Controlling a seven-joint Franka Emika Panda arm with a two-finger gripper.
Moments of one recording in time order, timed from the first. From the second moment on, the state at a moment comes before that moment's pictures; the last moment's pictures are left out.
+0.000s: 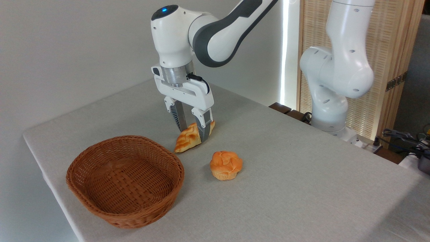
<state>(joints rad) -0.27 -0.21 -0.16 -2.35 -0.10 2.11 0.26</state>
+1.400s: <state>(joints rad) -0.26 -0.19 0.01 -1.99 -0.12 1.96 0.60</state>
